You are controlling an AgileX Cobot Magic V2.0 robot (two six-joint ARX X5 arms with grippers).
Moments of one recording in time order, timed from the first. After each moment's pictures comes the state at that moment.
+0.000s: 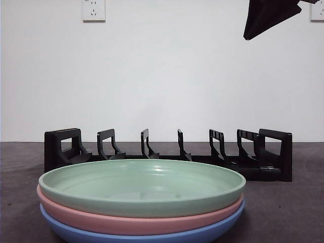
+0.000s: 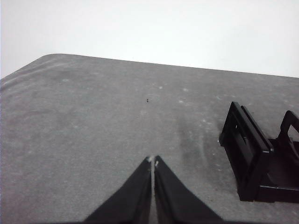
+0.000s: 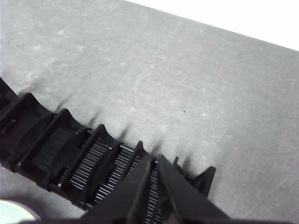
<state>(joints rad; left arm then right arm) -0.03 0.01 0.03 -0.12 -0.07 -0.09 0.39 1.25 1.19 -0.50 -0.03 0.01</state>
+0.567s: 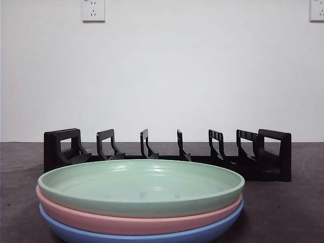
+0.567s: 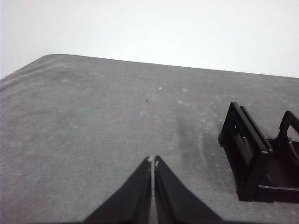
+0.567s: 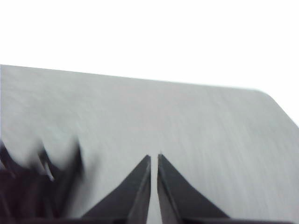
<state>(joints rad) -0.03 0.01 0.03 -0.12 -0.07 -0.09 0.12 0.41 0.33 -0.09 0.18 -0.01</state>
